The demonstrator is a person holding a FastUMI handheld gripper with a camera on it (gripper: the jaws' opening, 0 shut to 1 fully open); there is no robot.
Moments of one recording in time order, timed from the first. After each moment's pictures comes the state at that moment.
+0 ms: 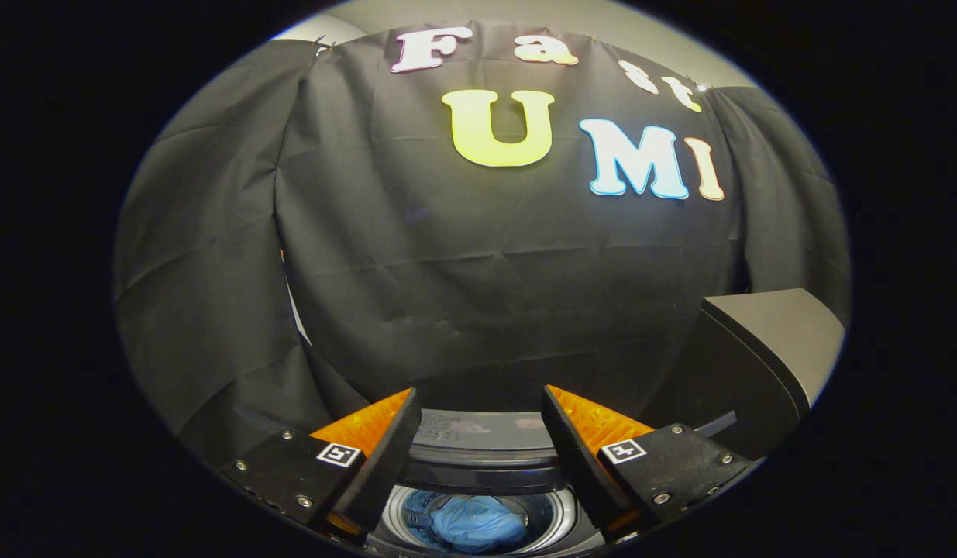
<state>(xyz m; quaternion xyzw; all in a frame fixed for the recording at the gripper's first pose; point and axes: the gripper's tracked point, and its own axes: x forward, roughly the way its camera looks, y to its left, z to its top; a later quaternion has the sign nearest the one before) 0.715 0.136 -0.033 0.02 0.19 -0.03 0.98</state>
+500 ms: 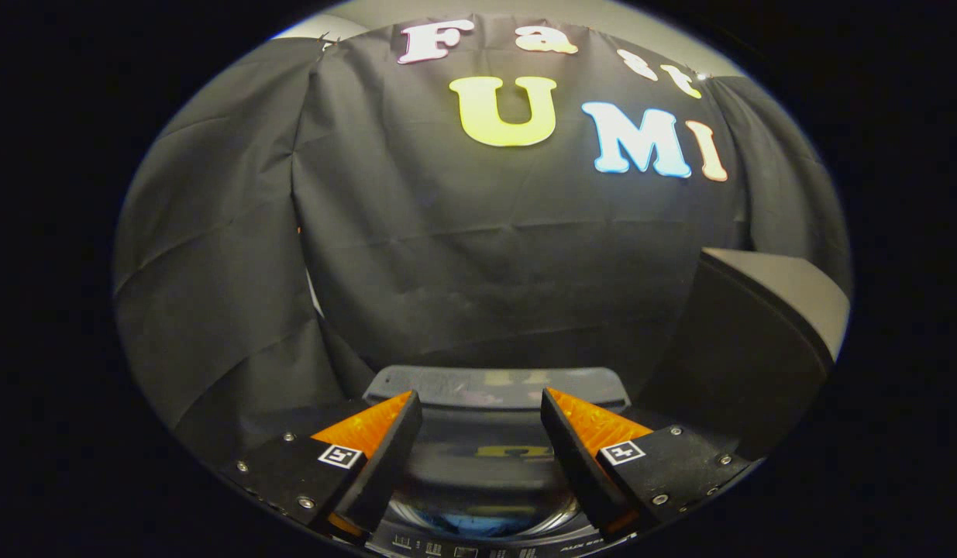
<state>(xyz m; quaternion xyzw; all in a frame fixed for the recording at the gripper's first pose) 0.710 0.130 -0.059 0.04 0.22 0.00 0.97</state>
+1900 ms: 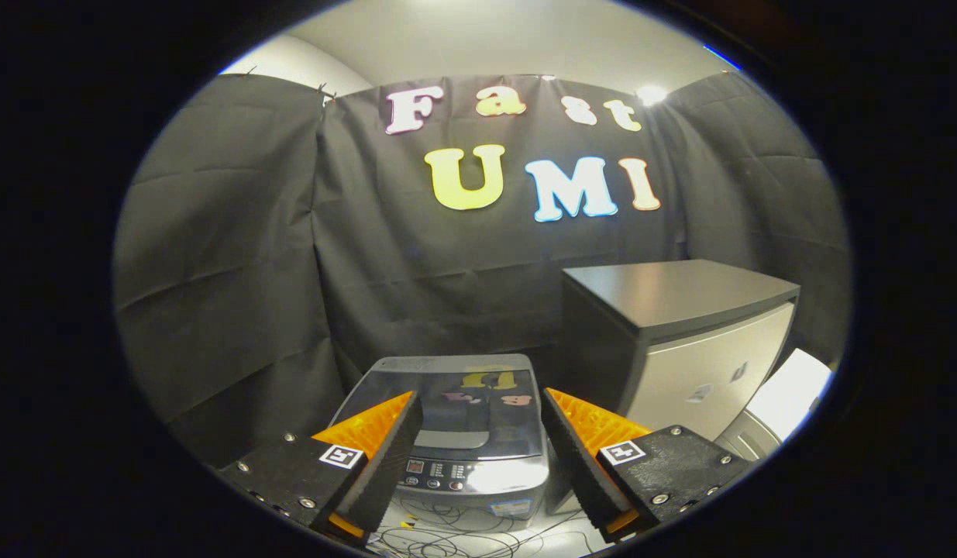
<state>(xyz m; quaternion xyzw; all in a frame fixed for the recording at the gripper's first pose) 0.454 0.028 0.018 0.05 0.09 -0.04 0.99</state>
